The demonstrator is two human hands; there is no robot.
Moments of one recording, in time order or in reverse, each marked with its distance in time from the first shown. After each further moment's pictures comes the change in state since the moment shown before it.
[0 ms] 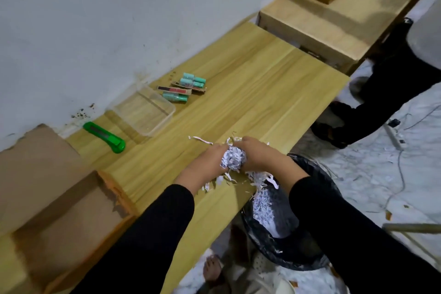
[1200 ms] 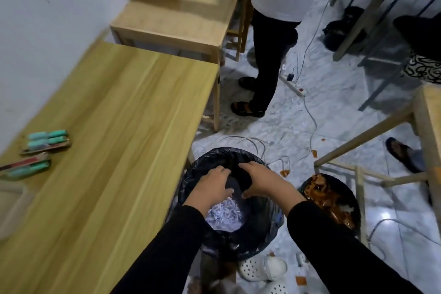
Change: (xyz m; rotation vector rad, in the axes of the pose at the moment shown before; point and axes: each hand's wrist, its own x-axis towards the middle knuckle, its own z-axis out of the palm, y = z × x) left_hand 0.093 0.170 0.137 0.369 -0.360 0.315; right_hand -0.141 0.198 0.029 0.276 0.120 0.491
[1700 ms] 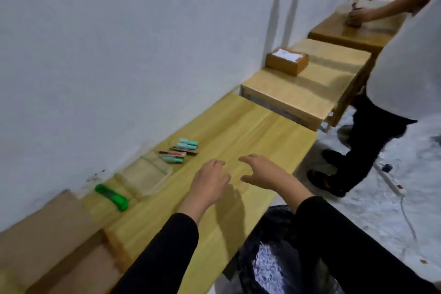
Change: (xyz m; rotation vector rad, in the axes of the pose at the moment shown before) left_hand -0.198 -0.106 -0.117 -0.228 0.733 -0.453; right_hand -0.002 -0.254 -0.065 -0.262 0.096 -0.515
